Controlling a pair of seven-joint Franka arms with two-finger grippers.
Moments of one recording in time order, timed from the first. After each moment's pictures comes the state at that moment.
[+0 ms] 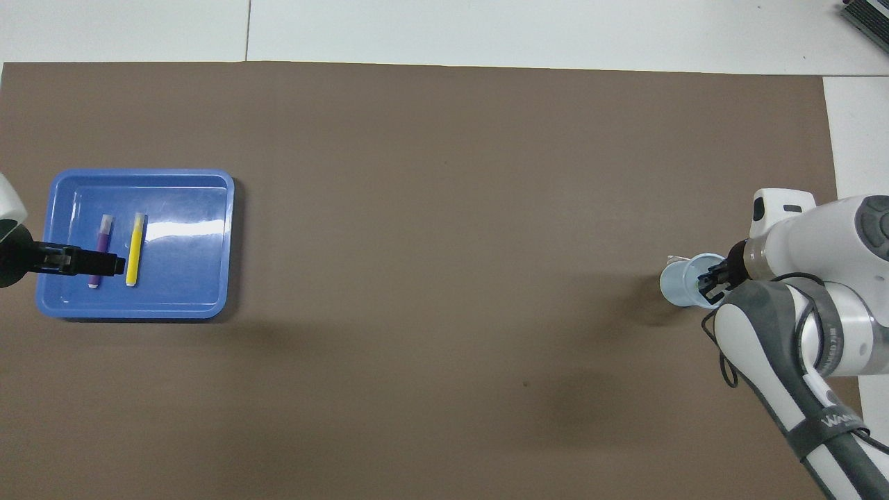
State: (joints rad) left arm 0.26 -0.15 -0.18 -2.00 -0.11 1.89 0.32; right arm -0.09 -0.01 0.04 -2.20 -0.08 2.17 -0.66
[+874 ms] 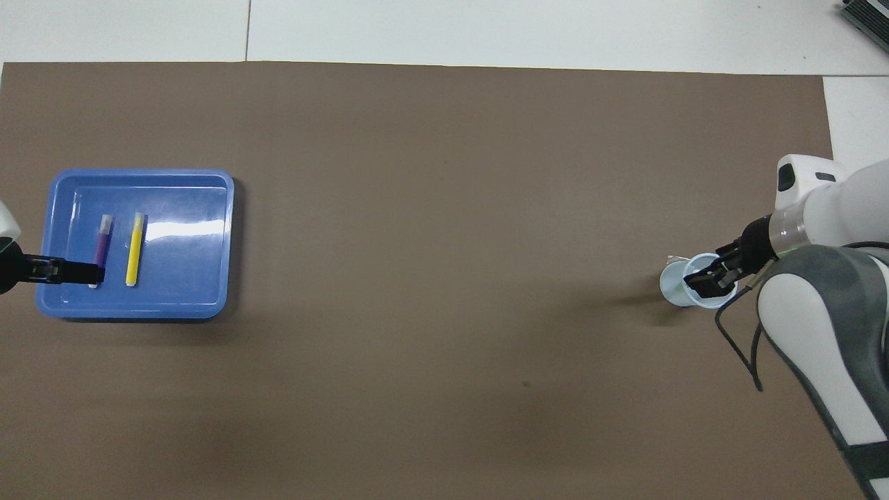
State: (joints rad) left arm 0.36 -0.07 -0.18 -2.11 -0.08 2.08 0.38; right arm -0.06 -0.04 0.06 -1.94 0.16 1.79 -0.65
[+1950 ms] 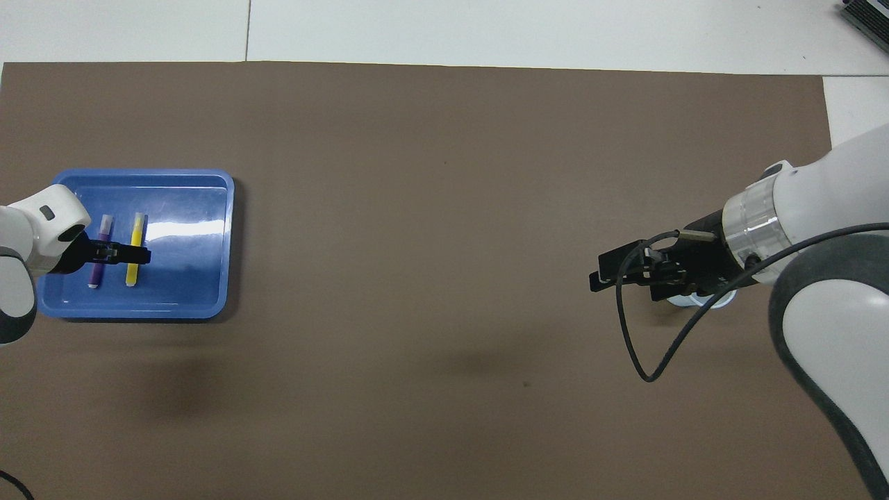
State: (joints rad) left arm 0.36 0.15 -0.19 -2.14 -0.08 2.34 0.38; right arm 0.08 -0.05 0.08 -1.79 0.43 1.62 0.22
